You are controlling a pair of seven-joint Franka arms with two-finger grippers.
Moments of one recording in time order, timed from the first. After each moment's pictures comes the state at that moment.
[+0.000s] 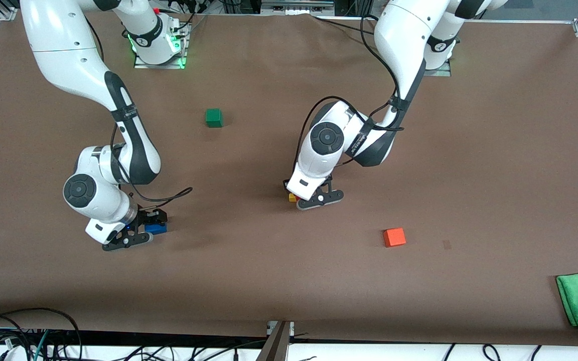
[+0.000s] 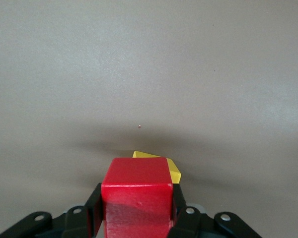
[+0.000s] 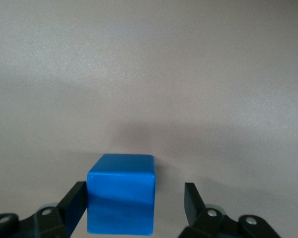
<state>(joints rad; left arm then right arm) -0.67 0.77 0.02 -1.39 -0.15 2.24 -0.86 0.23 0.72 -0.11 -1.61 0.08 2.38 -0.16</state>
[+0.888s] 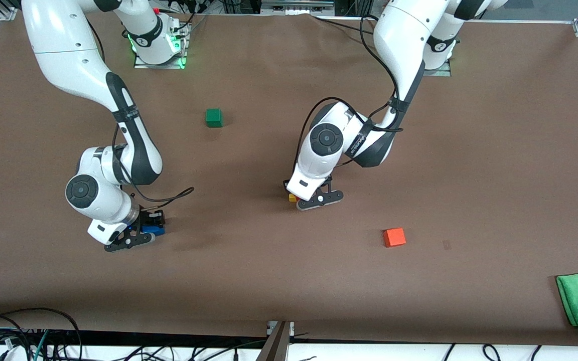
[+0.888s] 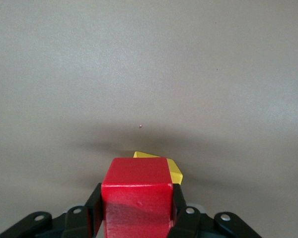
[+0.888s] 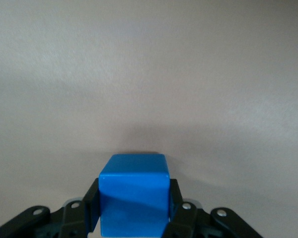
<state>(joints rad) -0.67 0.78 0.02 -1.39 -0.15 2.25 -0.86 0.23 0.73 -0.10 -1.58 0.08 2.37 -0.17</state>
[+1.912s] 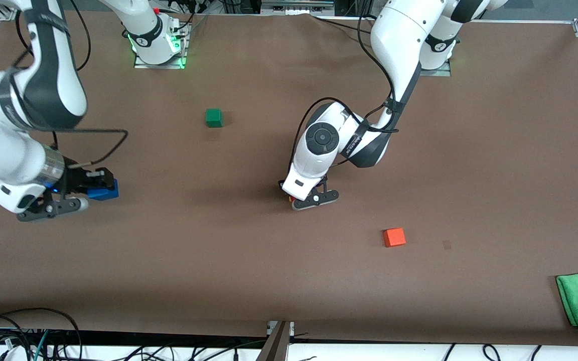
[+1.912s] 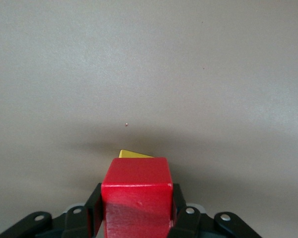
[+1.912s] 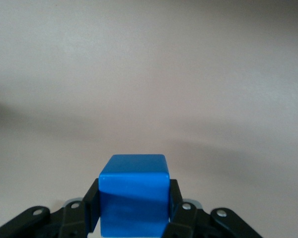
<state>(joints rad) -0.68 0.80 0.01 -1.35 -0.15 2.25 -0.88 0.20 0.34 -0.15 -1.49 0.08 1.77 -0.17</state>
